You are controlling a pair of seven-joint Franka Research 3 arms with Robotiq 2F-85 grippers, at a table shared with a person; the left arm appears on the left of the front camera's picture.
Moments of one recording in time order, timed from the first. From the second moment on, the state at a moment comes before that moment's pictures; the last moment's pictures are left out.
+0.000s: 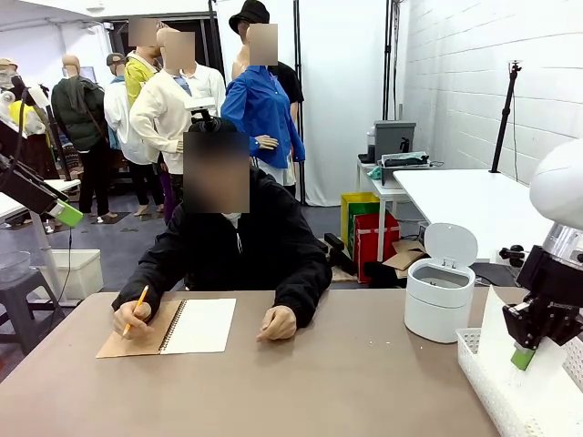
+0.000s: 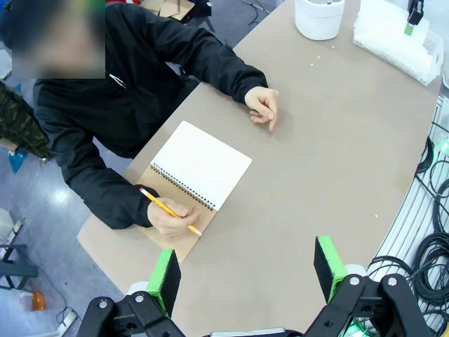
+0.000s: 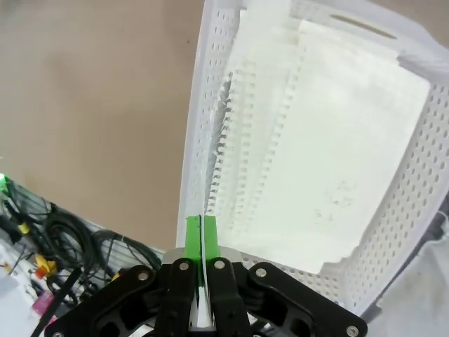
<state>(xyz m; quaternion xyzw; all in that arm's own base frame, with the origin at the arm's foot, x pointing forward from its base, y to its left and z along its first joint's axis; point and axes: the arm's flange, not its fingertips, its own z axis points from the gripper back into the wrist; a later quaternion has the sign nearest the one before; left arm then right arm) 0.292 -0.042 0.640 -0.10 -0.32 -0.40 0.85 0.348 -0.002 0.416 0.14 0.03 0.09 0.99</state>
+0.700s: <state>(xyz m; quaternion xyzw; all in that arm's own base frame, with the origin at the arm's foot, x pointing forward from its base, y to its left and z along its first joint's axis) 0.292 -0.042 0.640 -0.10 -0.32 -0.40 0.85 0.349 -0.003 0.416 0.14 0.03 0.09 0.99</state>
